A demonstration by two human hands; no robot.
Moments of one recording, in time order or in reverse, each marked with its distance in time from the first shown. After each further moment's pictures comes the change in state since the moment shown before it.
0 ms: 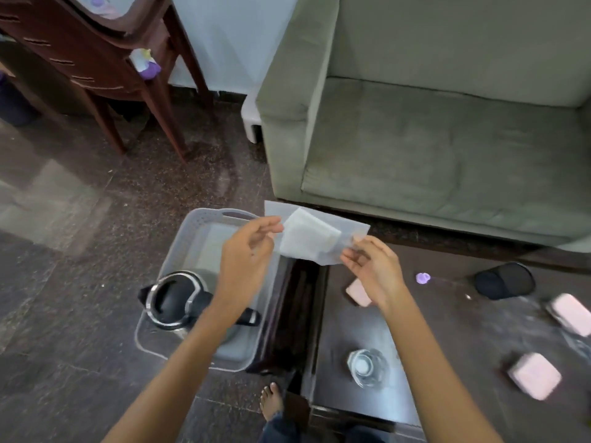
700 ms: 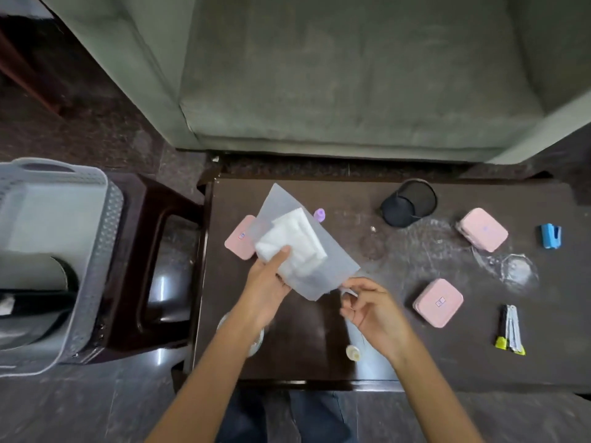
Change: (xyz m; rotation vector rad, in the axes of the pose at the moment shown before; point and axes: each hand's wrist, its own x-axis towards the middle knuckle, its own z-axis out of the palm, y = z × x) left_hand -0.086 -0.104 0.327 -0.818 -0.320 -0.718; right_hand -0.013 0.011 -0.325 0.044 0.041 0.287
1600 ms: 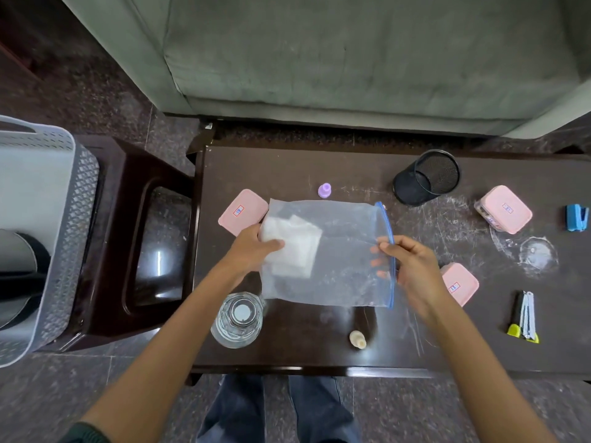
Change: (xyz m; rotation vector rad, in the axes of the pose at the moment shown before) left_hand 0.040 0.018 -0.031 0.807 0.105 -0.097; right_hand 0.037 -0.036 -0.033 -0.436 0.257 -0.219
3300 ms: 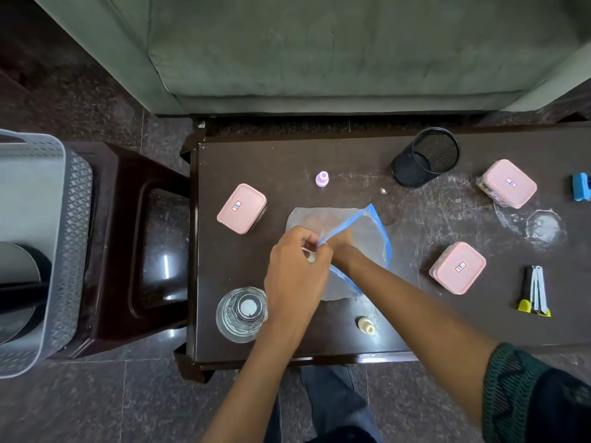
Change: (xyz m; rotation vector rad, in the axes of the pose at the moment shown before) left_hand -0.067 0.013 0.072 0.202 0.349 0.224; right_hand -0.033 -0.041 0.108 -0.829 -0.278 0.116
